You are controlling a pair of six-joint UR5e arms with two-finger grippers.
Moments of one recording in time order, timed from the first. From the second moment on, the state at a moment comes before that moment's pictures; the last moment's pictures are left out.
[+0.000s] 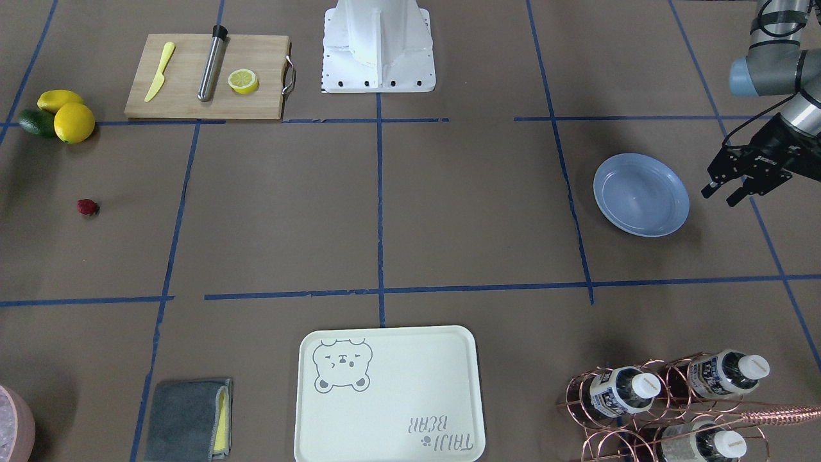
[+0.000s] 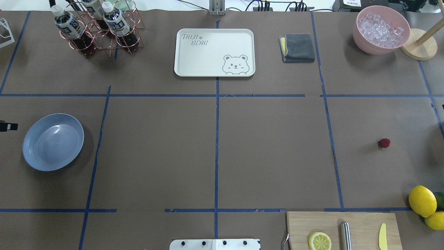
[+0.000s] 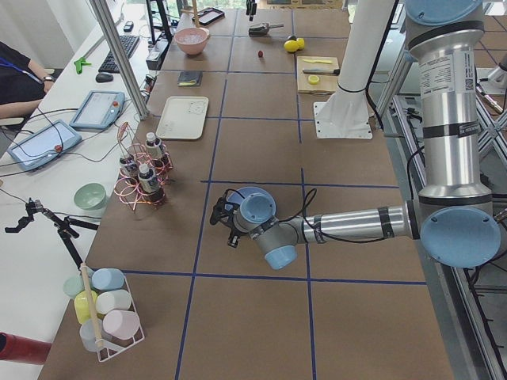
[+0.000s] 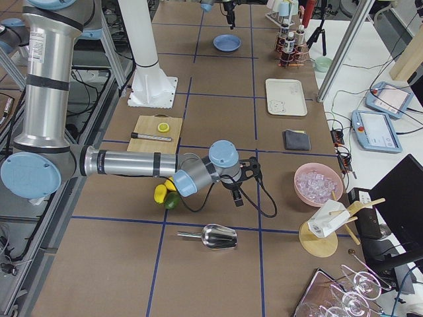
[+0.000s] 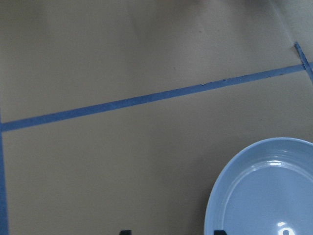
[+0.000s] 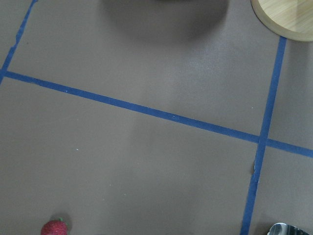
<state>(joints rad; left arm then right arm) -1.04 -1.42 -1.42 -2.86 -2.20 -0.82 1.36 -1.73 1.67 -0.98 2.35 0.26</state>
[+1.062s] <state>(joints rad) -0.93 -1.43 -1.46 -2.90 -2.21 -0.91 1.36 -1.73 1.68 -0.98 2.35 0.26</state>
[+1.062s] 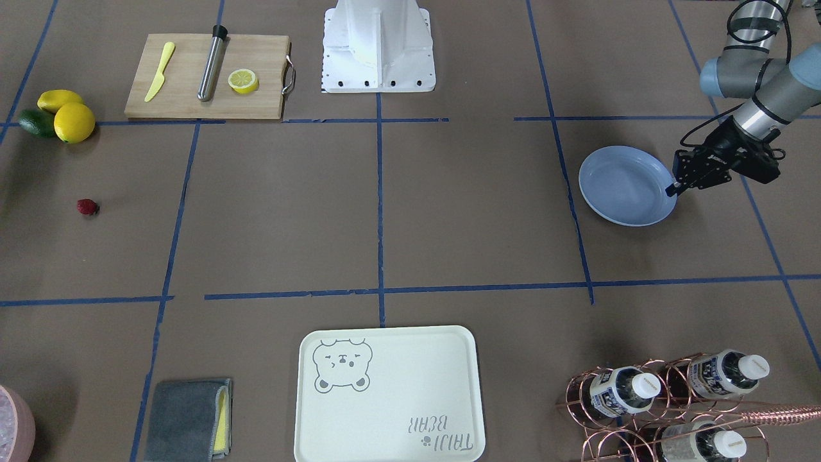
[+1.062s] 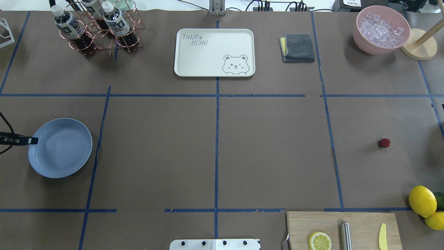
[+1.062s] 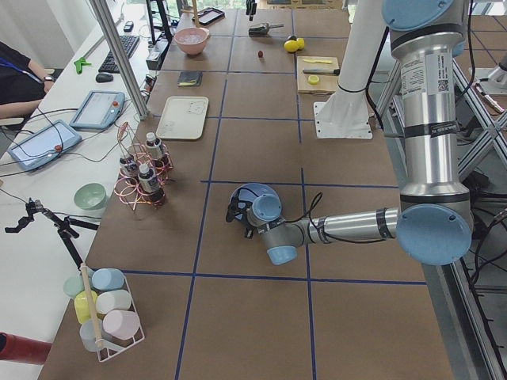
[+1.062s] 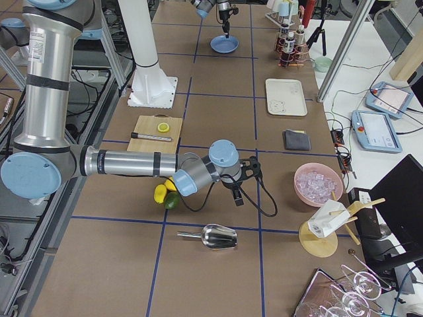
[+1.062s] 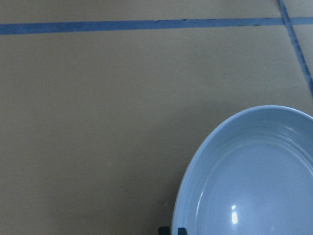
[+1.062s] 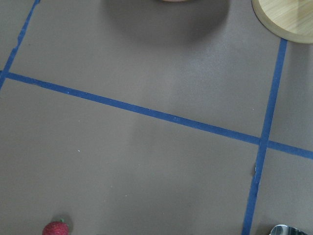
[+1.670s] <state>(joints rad) -0.88 -1.61 -1.70 -2.59 -2.20 -1.10 1.36 -1.74 1.68 -0.98 2.35 0.27</state>
